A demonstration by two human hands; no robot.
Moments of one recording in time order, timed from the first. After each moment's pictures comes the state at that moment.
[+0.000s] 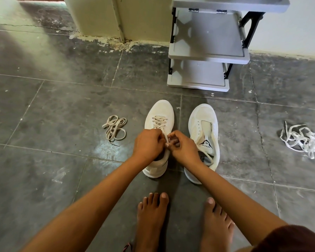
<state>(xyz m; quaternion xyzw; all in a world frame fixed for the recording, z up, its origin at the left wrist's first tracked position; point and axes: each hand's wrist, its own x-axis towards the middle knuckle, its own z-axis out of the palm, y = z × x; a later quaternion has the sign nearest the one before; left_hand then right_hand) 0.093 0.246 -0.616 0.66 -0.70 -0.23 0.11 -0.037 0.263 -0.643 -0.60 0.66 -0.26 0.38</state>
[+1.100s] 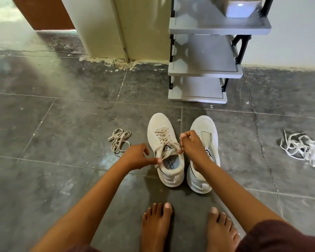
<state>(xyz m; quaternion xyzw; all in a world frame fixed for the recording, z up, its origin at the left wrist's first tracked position) 0.144 0.238 -0.613 0.66 -0.64 -0.38 -0.03 -0.043 0.249 -0.596 -0.38 0.67 -0.36 0.52</state>
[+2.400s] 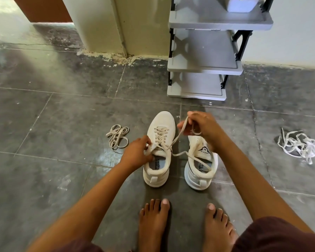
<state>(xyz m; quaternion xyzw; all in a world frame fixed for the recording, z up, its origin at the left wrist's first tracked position) 0.138 0.243 -0.631 0.63 -0.71 -0.29 0.07 -0.078 0.232 -0.537 -0.45 0.53 -0.40 0.59</state>
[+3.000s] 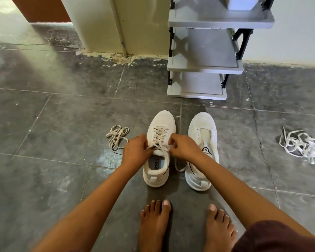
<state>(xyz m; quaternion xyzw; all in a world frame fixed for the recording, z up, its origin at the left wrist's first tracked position) 0.133 0.243 -0.628 0.68 -0.69 -0.22 0.14 -0.044 0.234 -0.610 -0.71 0.62 -0.03 0.33</state>
